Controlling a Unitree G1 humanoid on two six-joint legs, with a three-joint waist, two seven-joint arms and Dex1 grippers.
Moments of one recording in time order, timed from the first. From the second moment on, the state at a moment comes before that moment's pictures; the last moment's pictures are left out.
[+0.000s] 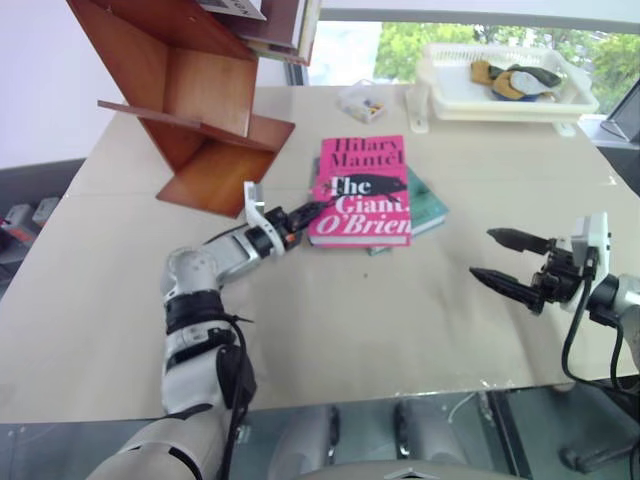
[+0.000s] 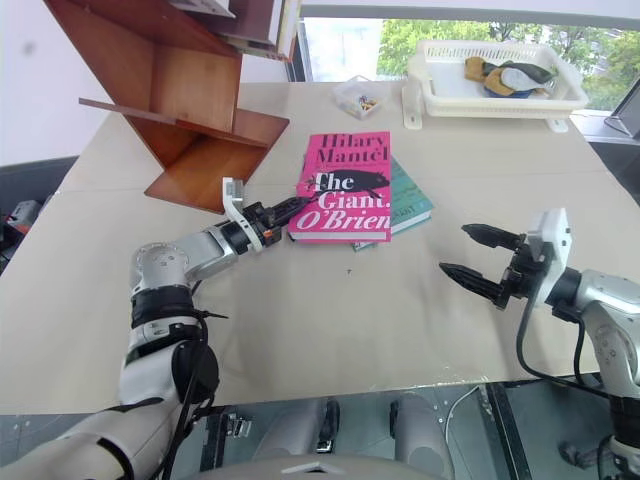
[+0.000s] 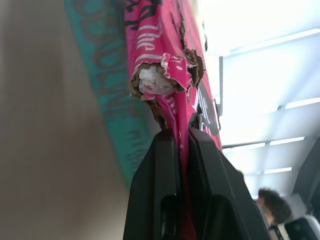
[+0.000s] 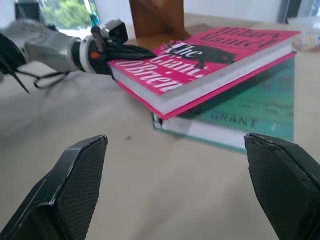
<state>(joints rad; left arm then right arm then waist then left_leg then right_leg) -0.72 0.16 0.62 0.36 -0.90 1.21 -0.34 -0.06 -0.72 -0.30 -0.25 0.70 0.41 1.07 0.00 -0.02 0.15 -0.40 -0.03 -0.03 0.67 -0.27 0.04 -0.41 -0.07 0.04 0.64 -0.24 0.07</state>
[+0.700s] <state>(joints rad) -0.52 -0.12 0.62 -0.03 -1.22 1.26 0.23 -0.03 -0.76 -0.34 -0.29 0.75 0.43 1.07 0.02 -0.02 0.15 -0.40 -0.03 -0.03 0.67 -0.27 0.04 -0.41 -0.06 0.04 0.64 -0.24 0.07</state>
